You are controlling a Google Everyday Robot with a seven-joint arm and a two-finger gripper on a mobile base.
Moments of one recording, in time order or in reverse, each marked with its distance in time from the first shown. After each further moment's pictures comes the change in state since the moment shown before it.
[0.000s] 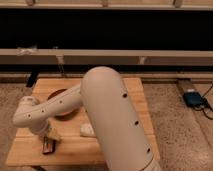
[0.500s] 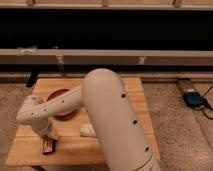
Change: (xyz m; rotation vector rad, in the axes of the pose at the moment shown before) arm -0.007 -0.005 0.009 0.008 0.032 -0.002
